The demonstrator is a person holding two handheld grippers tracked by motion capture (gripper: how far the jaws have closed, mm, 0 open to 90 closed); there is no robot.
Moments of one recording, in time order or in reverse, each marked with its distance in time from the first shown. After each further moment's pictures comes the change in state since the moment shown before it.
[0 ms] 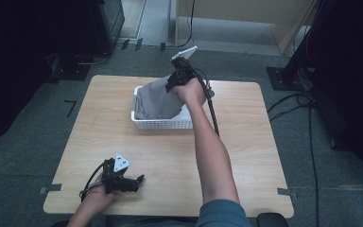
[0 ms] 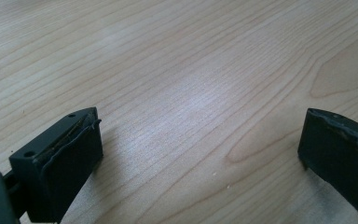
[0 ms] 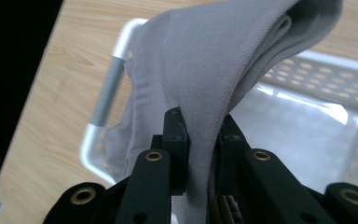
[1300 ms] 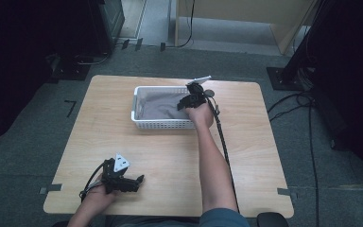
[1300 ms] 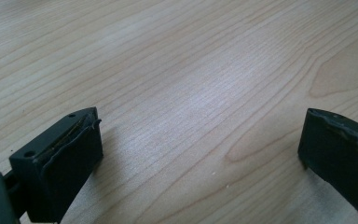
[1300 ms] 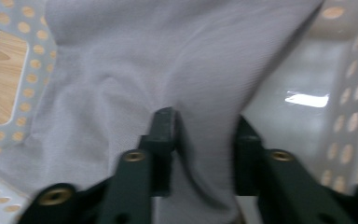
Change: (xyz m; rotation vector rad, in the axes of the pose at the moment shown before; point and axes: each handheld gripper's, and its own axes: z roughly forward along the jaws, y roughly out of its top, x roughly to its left) left arm 0.000 0.000 0.000 0.001 0.000 -0.001; right arm -0.073 -0.055 0.062 -0.043 0.007 0.127
